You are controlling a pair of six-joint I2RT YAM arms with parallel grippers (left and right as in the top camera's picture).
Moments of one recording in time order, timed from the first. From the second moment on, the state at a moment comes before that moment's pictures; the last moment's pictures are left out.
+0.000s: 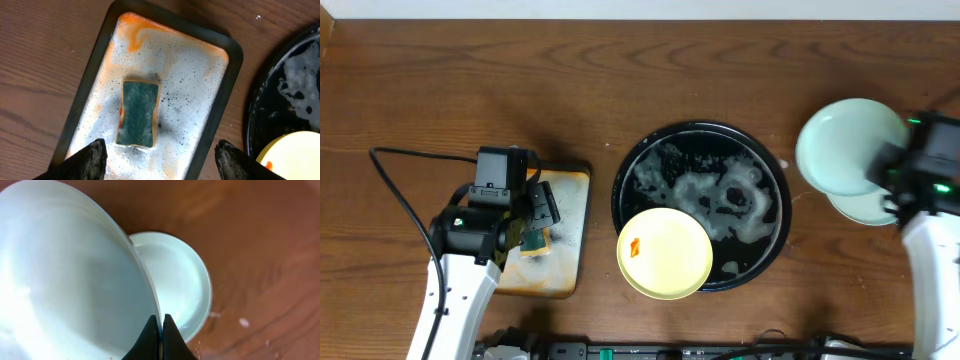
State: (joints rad) left arm -0.12 1.09 0.95 -0.99 -0.10 -0.38; right arm -0.31 1.29 1.02 -0.65 0.21 0.27
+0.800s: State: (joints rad) left arm -0.12 1.09 0.95 -0.99 -0.09 -0.38; right arm -0.64 1.48 1.02 -0.60 -0.12 0.32
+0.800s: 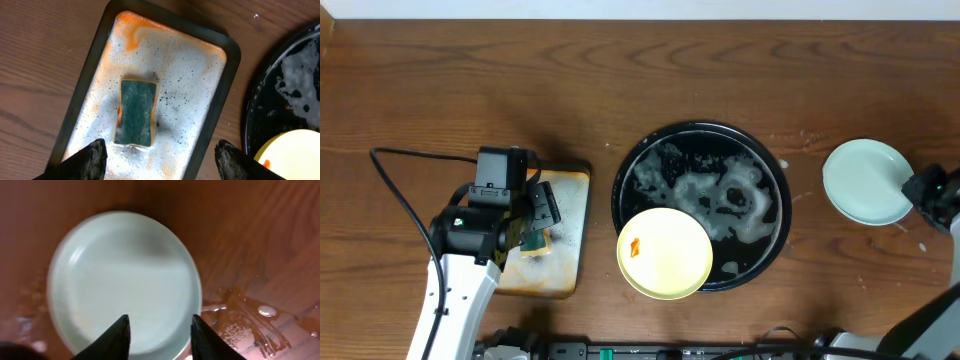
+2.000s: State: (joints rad) left arm -0.12 1.09 0.95 -1.00 -0.09 -0.38; right arm 0.54 1.57 0.98 -1.03 -0.30 0.33
